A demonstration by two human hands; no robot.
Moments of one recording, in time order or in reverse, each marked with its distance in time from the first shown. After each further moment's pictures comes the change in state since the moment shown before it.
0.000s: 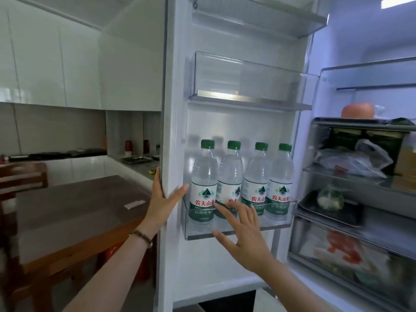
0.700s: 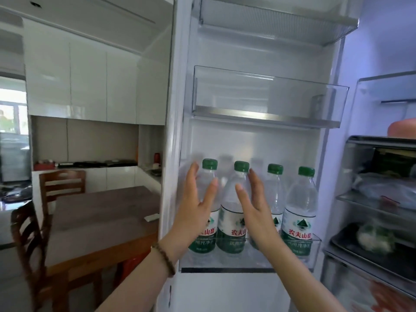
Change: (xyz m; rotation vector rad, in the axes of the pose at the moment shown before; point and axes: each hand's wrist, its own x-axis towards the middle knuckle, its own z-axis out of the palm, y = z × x) left_hand 0.007 0.058 0.076 0.258 0.078 0.280; right_hand 0.095 0.002 -0.052 0.918 0.178 0.119
